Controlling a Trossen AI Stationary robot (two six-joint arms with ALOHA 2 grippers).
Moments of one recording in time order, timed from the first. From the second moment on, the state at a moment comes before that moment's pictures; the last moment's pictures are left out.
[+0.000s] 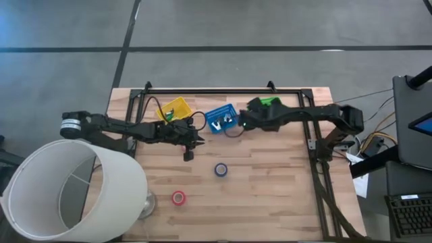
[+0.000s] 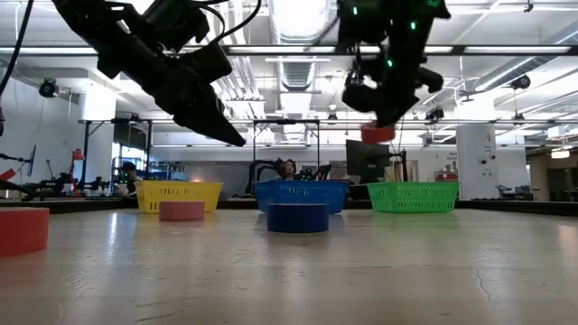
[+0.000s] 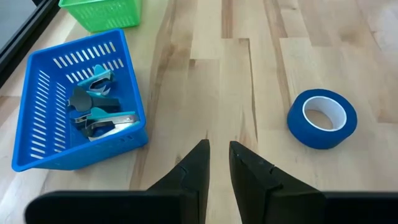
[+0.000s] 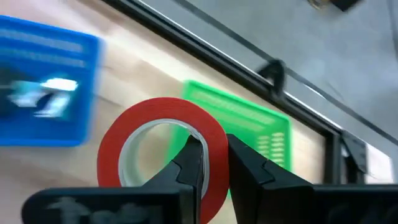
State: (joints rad) left arm 0.11 1.30 0.63 0.09 -0.02 0.08; right arm -0.16 1.62 1.23 -0.96 0.79 0.81
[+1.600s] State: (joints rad) left arm 0.11 1.30 0.63 0.09 -0.02 0.10; right arm -0.45 1.60 0.95 -0.42 0.52 0.44
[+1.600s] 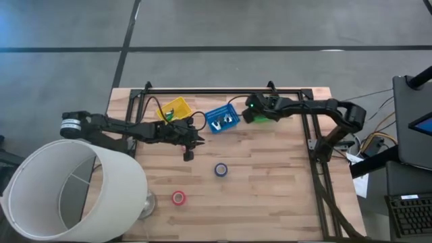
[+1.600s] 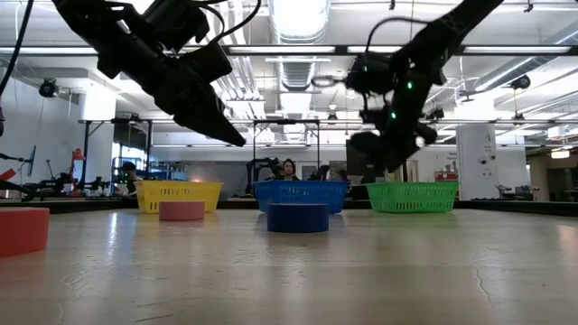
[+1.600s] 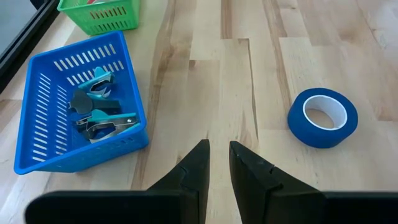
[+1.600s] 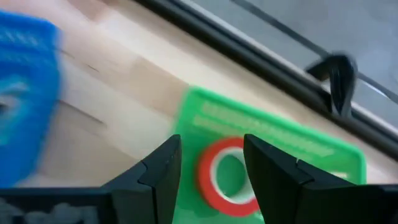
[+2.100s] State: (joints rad) left arm 0.11 1.30 0.63 0.08 -0.02 0.10; right arm -0.16 1.53 1.08 -0.41 0.27 0.50
